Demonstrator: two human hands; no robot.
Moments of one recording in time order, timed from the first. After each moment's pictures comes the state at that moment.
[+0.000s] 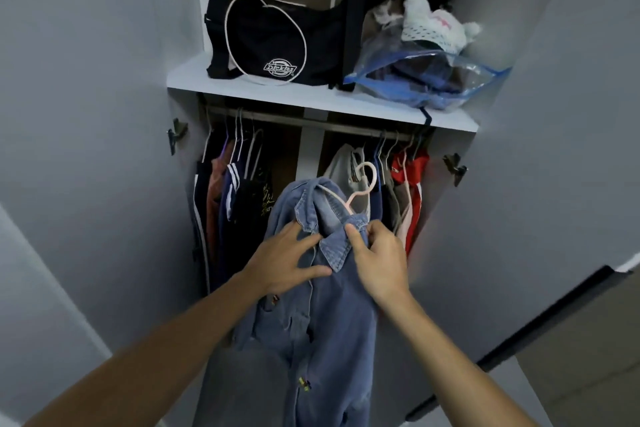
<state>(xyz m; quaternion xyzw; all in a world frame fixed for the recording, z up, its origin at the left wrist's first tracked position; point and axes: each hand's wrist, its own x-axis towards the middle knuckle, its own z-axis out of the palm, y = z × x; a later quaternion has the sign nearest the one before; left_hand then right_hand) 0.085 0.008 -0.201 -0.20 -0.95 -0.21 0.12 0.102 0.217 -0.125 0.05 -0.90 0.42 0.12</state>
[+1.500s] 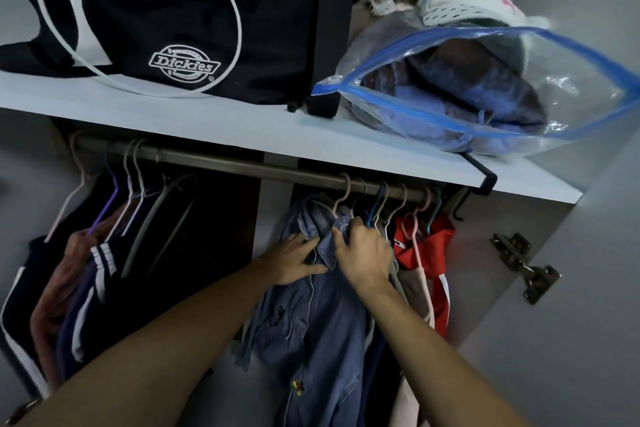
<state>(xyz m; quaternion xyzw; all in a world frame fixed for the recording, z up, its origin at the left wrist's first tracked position) -0.369 0.037 -0.302 -0.19 -0.96 -0.22 -0.02 -0.330 0.215 -0.222 0.05 -0.97 0.11 0.21</state>
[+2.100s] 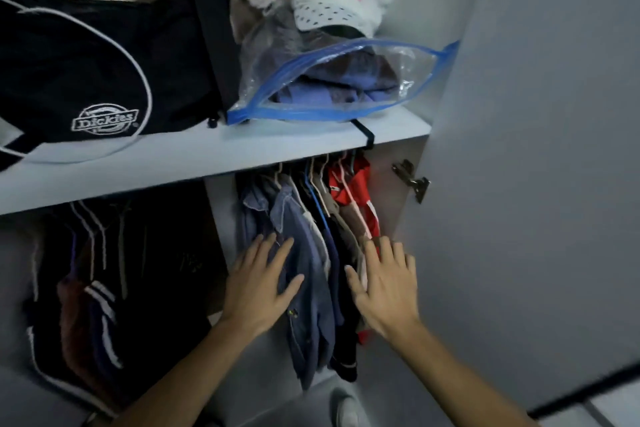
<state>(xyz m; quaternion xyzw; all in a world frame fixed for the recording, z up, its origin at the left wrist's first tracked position) -0.166 0.044 -0.229 -0.22 -0.96 -0.13 0.15 -0.097 0.286 -0.196 -0.04 -0.97 0.07 0.23</state>
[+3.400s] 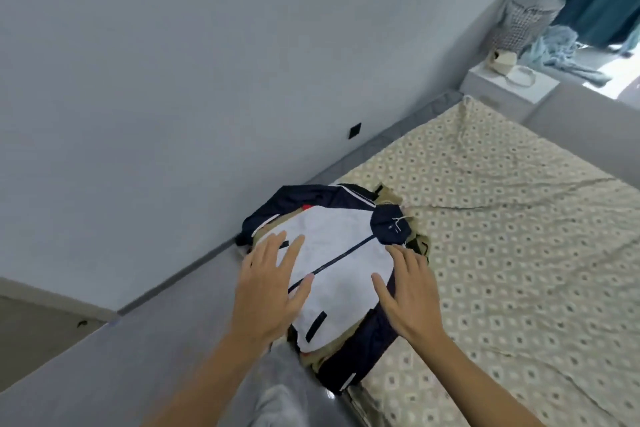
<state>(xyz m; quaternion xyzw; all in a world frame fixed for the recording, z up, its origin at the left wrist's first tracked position) 0.596 0.918 -0.320 -0.88 -0.43 -0.14 -0.13 0.849 0.796 -0.369 -0.81 -0.53 0.08 0.23</state>
